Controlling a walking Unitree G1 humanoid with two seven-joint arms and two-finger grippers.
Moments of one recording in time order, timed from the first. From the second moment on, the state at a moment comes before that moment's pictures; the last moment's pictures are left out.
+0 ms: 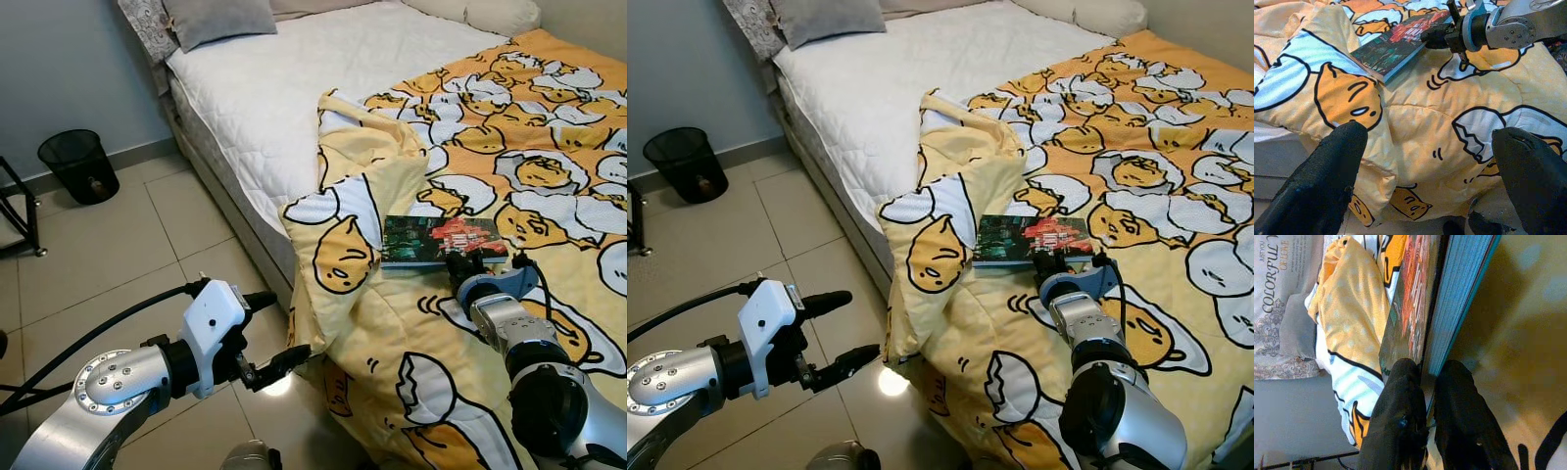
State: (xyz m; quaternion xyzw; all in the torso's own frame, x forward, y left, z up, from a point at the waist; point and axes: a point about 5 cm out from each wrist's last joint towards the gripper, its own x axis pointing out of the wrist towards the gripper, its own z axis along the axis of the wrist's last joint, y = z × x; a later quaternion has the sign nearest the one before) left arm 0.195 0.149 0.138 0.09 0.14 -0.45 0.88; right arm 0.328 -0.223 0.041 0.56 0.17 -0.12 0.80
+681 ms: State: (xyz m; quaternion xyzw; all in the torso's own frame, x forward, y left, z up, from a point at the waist) left arm 0.195 0.149 0.138 0.09 0.14 -0.45 0.88; right arm 0.328 -0.223 0.041 0.56 0.17 -0.12 0.80
